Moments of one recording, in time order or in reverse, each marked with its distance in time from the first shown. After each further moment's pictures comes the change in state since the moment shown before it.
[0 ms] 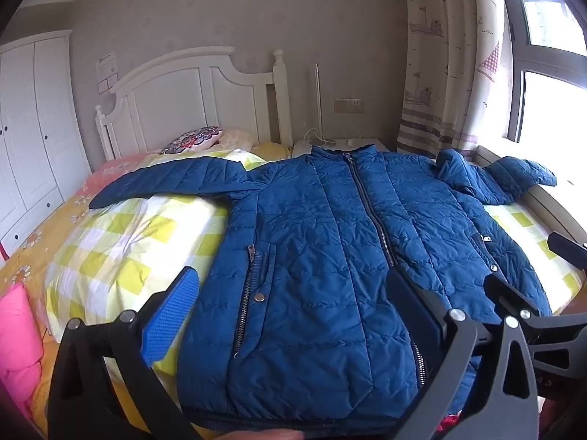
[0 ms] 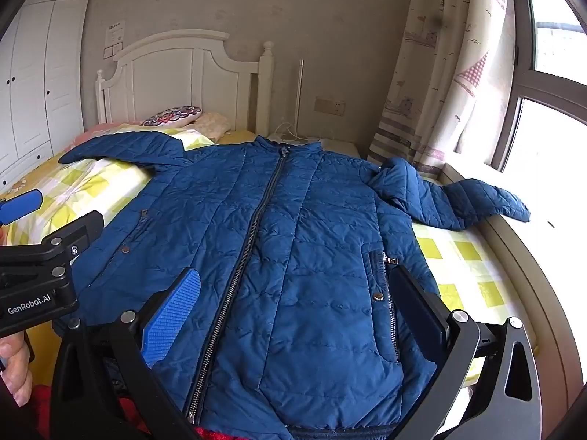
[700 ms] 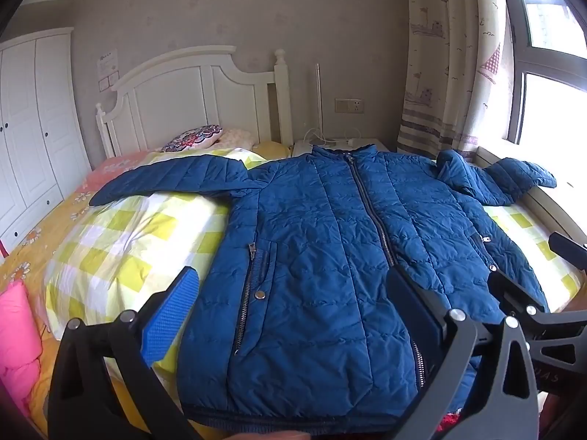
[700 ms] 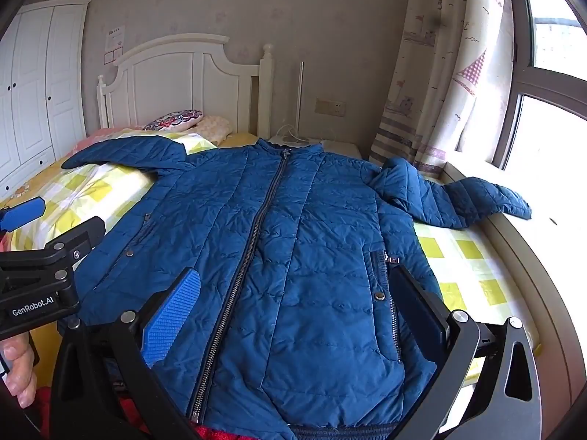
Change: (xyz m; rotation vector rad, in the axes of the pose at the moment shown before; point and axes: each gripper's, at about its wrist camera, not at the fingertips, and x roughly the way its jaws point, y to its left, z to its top) left arm 0.002 -0.002 0.002 0.000 -0.001 -0.002; right arm -0.005 -0.002 -0.001 0.027 -0.012 0.020
